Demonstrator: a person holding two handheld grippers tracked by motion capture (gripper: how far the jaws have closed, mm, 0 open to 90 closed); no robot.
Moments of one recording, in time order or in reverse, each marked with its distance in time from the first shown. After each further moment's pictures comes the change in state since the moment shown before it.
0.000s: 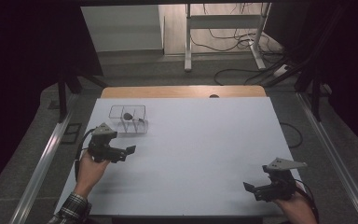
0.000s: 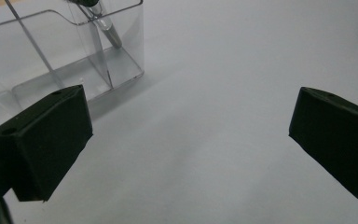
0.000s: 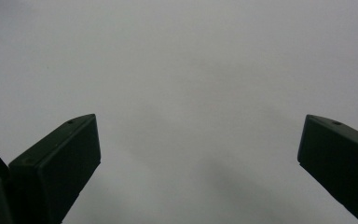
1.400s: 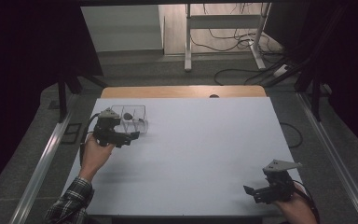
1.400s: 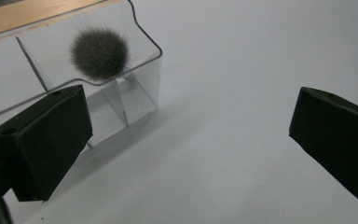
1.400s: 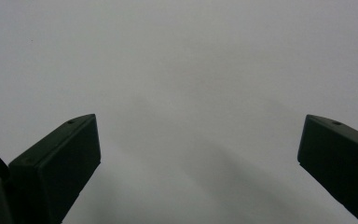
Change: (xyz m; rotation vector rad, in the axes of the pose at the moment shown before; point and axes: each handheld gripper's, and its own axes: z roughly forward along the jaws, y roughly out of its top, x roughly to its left) left arm 0.013 0.044 0.014 0.021 0.013 -0.003; right arm 0.000 -0.004 0.005 0.082 -0.019 -0.025
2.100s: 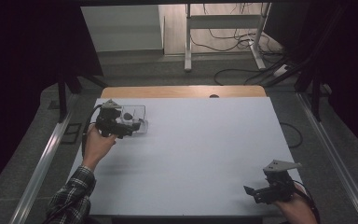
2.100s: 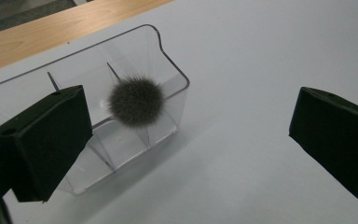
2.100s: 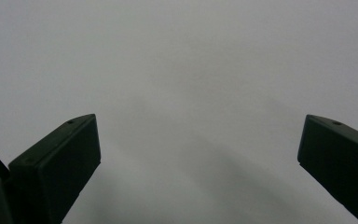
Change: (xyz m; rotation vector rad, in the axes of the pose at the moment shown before) left arm 0.013 0.023 0.009 0.006 0.043 0.009; right arm 0.000 -0.001 0.001 0.009 -0.008 -0.004
